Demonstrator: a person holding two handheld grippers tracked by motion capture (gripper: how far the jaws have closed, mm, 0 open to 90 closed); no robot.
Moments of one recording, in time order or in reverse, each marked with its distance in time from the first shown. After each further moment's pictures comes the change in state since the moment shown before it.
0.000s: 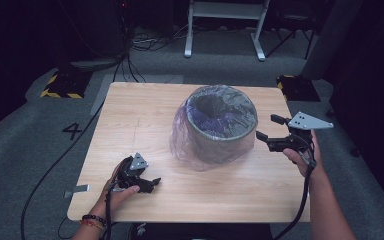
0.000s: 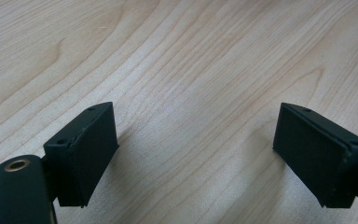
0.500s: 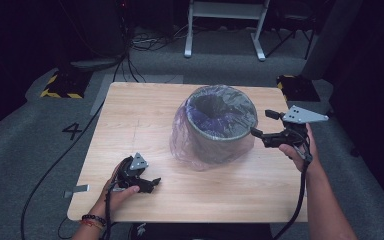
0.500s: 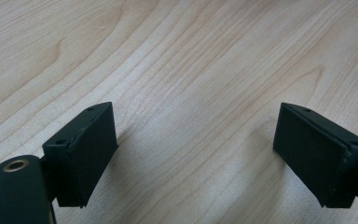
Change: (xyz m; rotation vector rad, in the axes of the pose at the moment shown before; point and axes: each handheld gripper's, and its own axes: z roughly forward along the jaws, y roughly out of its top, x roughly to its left) left arm 0.000 0.000 0.000 0.000 -0.003 0.000; right arm 0.008 0.023 0.009 0.008 0.036 -0.018
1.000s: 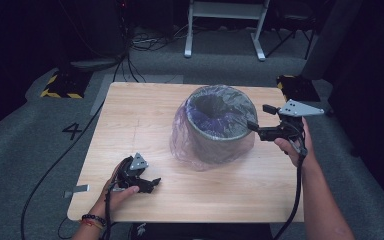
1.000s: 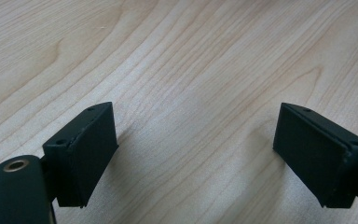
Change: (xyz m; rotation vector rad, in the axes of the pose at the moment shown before) left arm 0.000 0.000 0.000 0.001 -0.002 0.001; right arm -0.003 0.011 0.012 -0.004 -0.023 0.032
